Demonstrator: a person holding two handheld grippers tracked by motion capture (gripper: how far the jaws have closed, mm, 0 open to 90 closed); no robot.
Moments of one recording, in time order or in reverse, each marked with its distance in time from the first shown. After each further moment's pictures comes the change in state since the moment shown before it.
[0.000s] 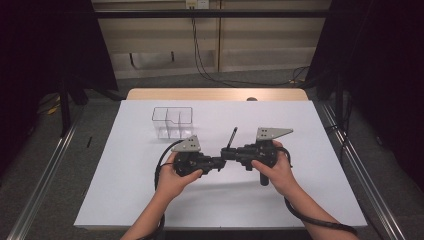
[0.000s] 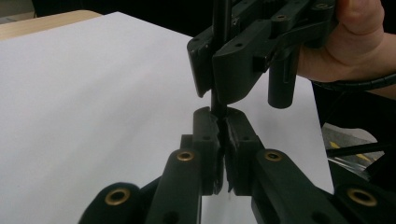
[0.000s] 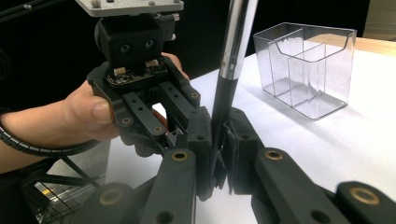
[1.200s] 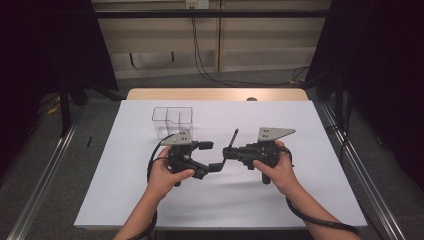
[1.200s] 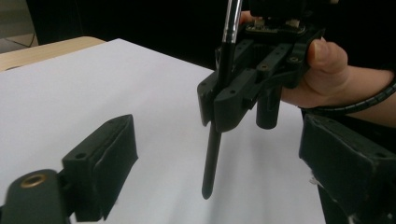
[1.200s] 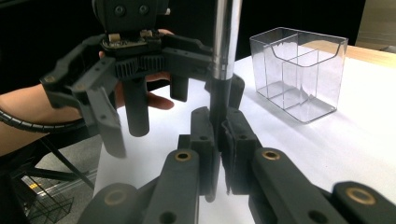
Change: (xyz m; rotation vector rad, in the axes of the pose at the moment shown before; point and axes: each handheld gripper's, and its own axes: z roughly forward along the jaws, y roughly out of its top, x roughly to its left) left arm 0.007 0.015 -0.018 -0.080 -0.027 -0.001; right arm -0.001 0.001 -0.004 0.003 -0.012 -0.051
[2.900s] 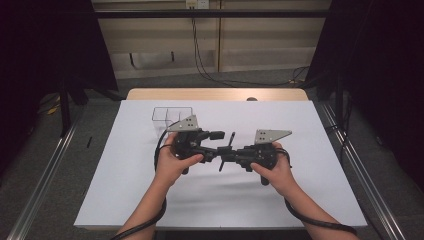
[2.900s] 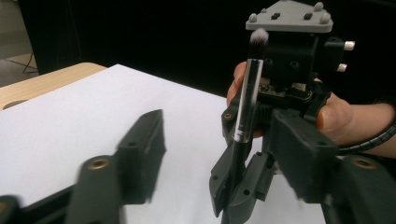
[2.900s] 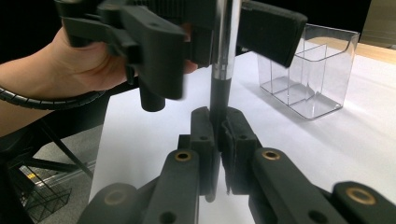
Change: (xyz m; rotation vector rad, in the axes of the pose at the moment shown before) left arm 0.007 0.031 0.015 -0.039 -0.016 0.036; right arm 0.003 -0.003 0.006 0.028 0.001 -0.029
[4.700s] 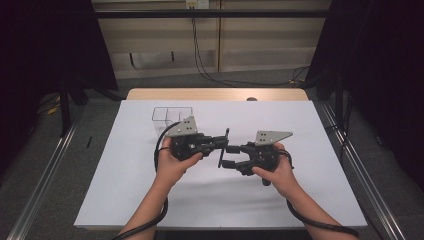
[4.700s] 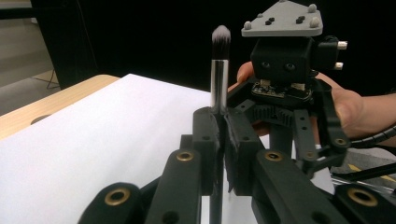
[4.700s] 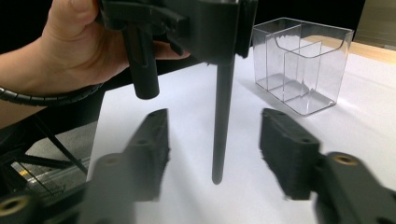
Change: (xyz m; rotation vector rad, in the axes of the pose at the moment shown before) left arm -0.010 0.004 -0.007 -0.014 0.053 0.090; right arm 0.001 -0.003 -0.002 0.011 -0.019 -0.017
